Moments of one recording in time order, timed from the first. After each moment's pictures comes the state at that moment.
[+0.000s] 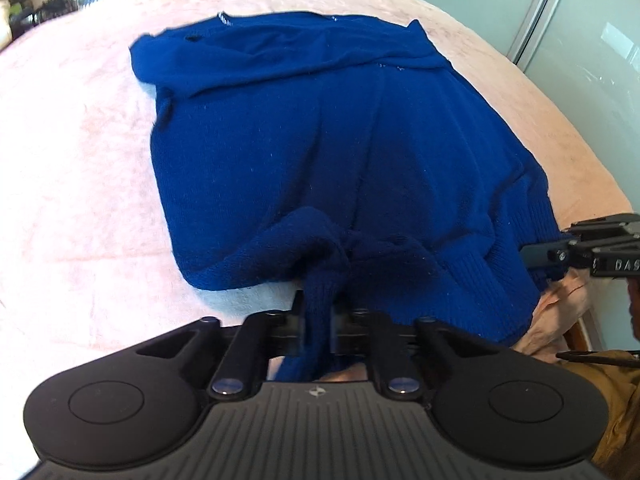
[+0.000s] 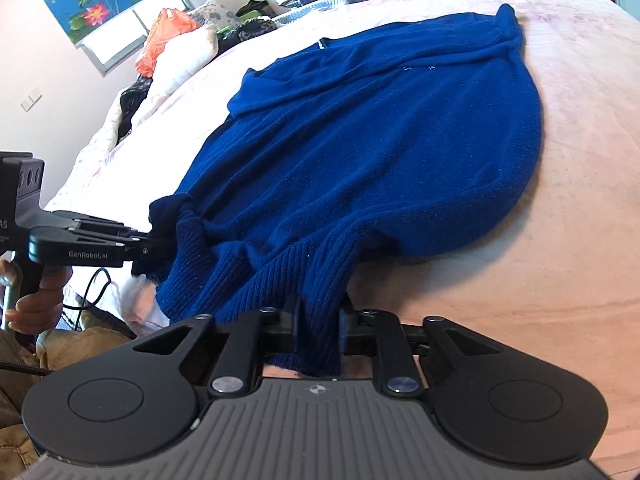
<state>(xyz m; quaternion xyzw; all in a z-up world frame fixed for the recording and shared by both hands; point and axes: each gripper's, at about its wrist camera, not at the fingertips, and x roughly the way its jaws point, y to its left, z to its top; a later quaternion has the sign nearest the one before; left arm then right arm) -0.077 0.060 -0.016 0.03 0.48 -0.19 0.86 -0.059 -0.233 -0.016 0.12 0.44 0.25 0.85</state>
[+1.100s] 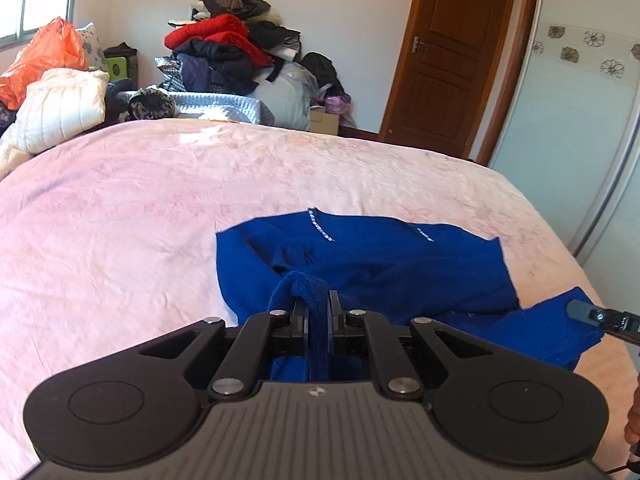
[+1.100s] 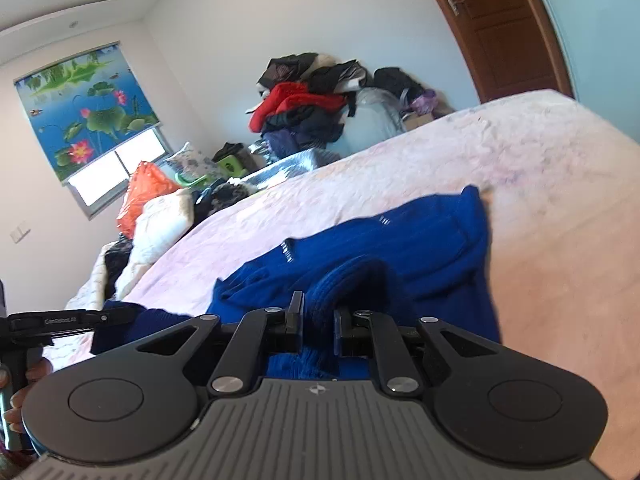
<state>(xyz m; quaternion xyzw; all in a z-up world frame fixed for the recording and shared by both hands) 0.026 0.076 0.094 -0.06 0.32 -0.06 0.94 0.063 -0.286 0.062 0.20 0.26 0.18 0.93</state>
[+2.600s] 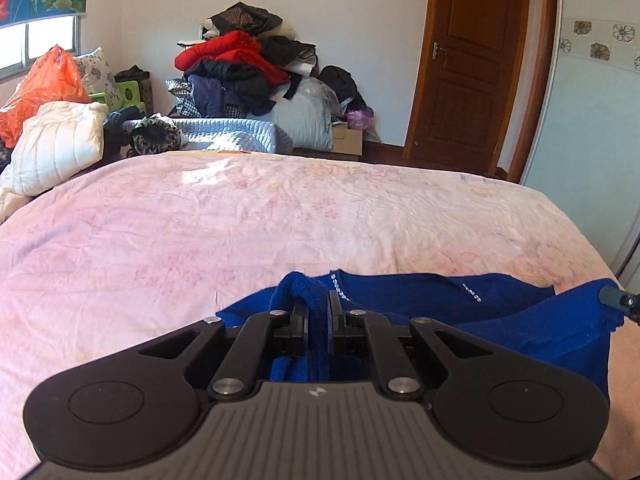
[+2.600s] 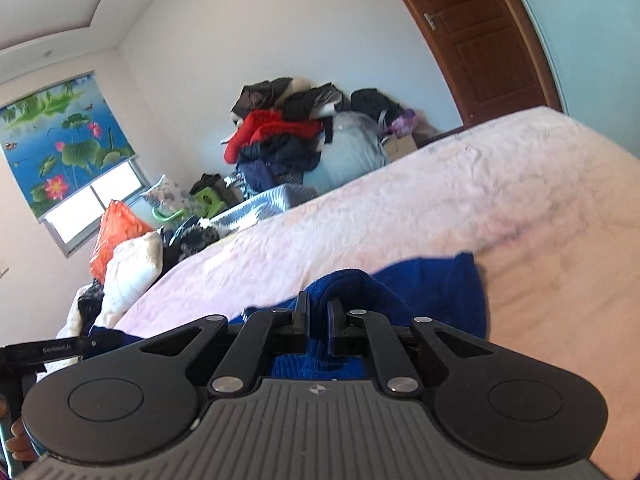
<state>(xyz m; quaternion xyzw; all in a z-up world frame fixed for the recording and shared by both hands) 0.138 0.058 0.097 -0.03 0.31 -0.02 0.95 0.172 -0.296 0.058 0.23 0.24 0.15 0.93</state>
